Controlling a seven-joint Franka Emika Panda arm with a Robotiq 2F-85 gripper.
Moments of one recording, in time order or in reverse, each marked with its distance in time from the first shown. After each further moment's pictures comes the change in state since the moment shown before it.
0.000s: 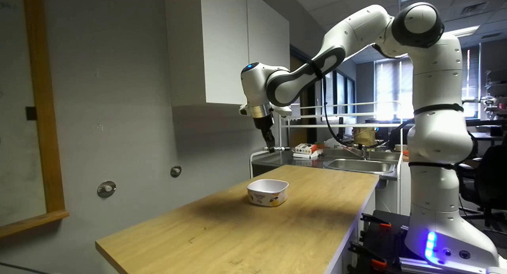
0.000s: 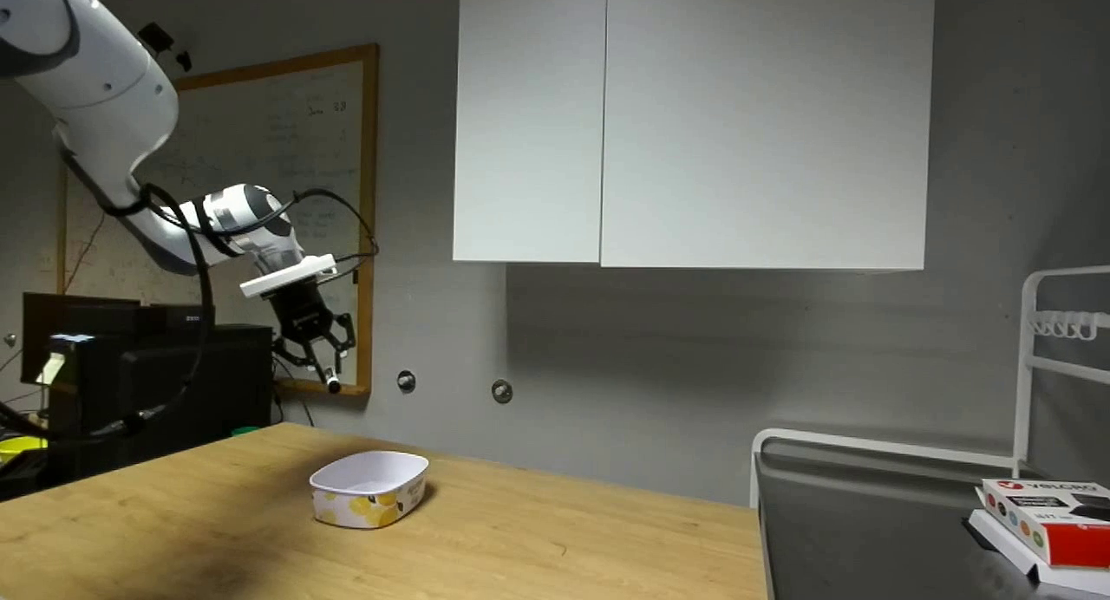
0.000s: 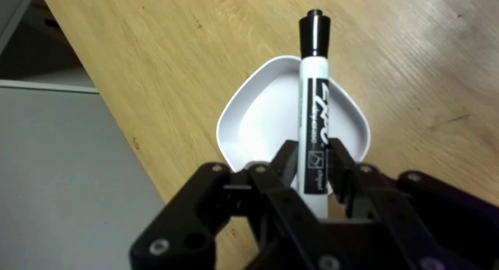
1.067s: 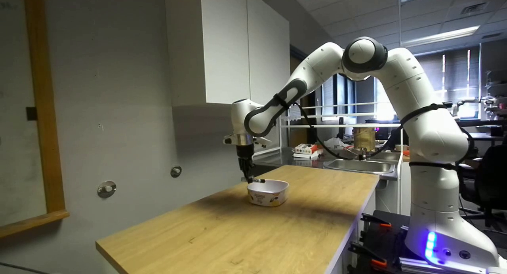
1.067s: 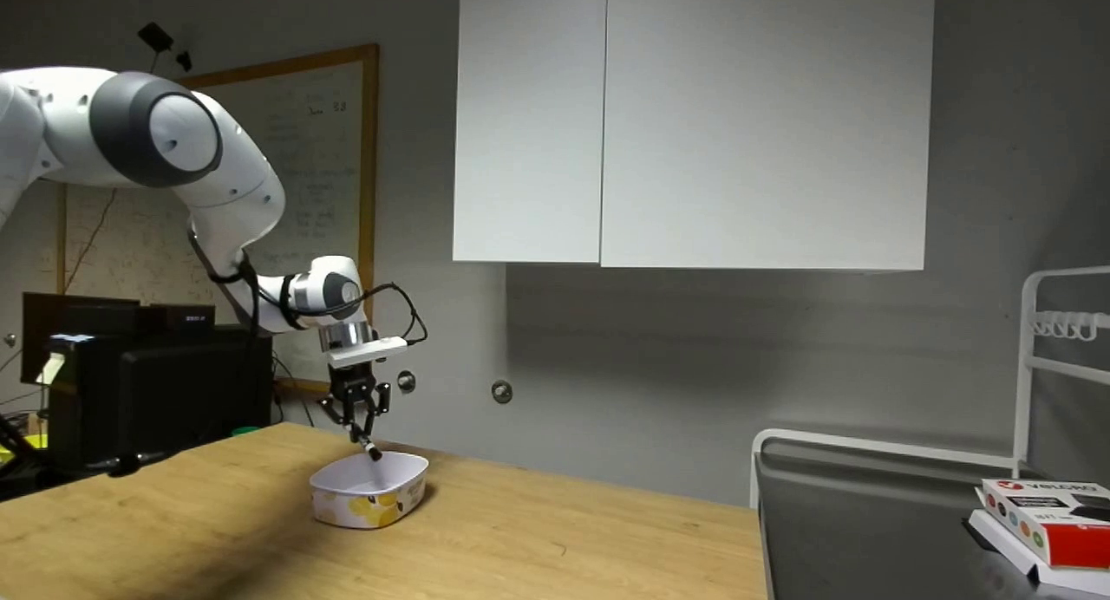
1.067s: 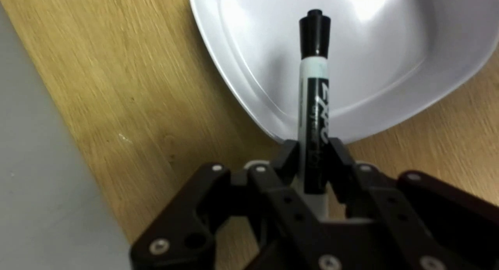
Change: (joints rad) arm -0.080 0.405 -0.044 0.214 0.229 0.323 -0.476
